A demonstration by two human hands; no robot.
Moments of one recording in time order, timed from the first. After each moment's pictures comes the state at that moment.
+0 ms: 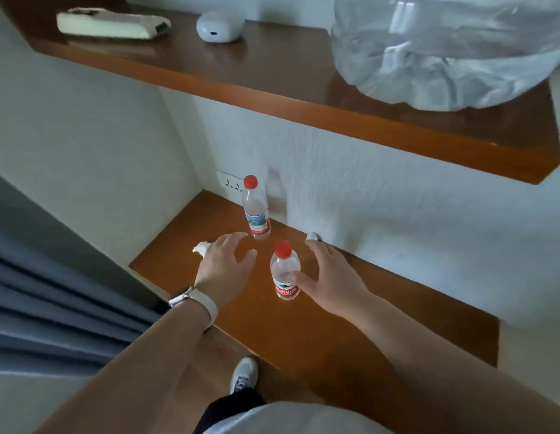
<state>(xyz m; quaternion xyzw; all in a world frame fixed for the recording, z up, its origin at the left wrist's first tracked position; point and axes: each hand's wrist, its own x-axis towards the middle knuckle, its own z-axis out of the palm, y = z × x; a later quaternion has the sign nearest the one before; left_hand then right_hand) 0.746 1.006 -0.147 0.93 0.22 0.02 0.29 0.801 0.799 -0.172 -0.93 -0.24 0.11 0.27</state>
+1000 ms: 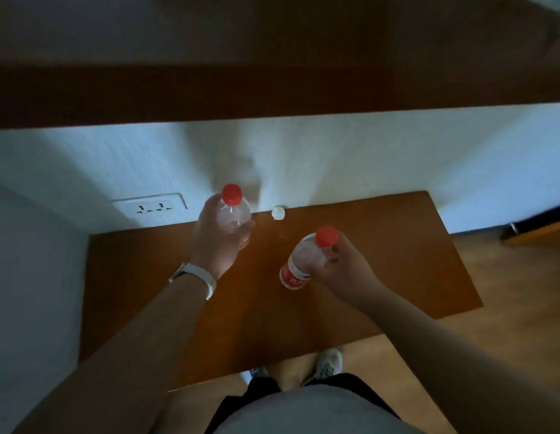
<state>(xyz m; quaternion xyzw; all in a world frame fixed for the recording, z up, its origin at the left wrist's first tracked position) 0.929 1.103 -0.237 0.86 -0.06 -0.10 0.50 0.785 0.908 -0.197 -0.86 0.20 0.04 0.47</state>
